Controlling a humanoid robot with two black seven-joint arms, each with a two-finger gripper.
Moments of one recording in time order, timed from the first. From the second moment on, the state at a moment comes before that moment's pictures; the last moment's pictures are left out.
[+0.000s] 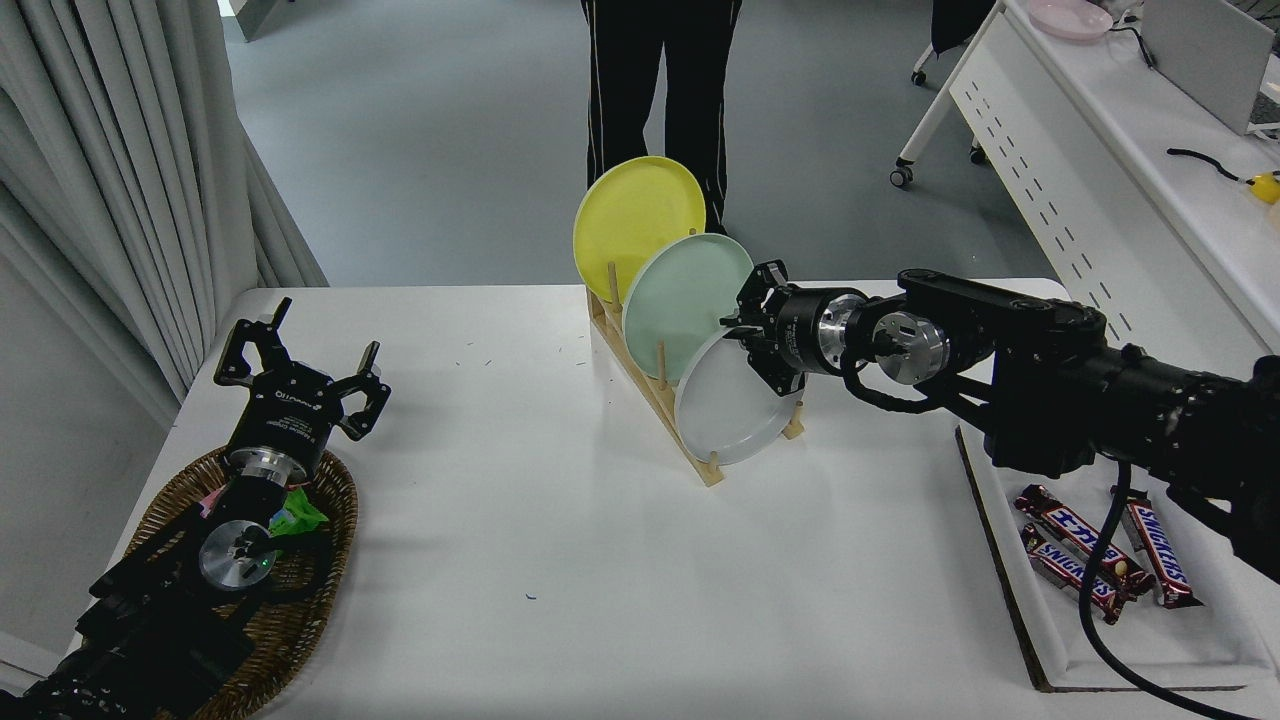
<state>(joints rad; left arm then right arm) -0.50 0.25 -1.08 -0.52 0.10 -0.58 -0.44 1.29 -0.17 -0.16 0.71 0.32 -0.02 -0.20</state>
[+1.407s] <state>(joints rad) -0.50 0.25 -1.08 -0.52 0.10 -0.58 -0.44 1.41 -0.32 0.04 0.81 0.68 -0.15 -0.43</state>
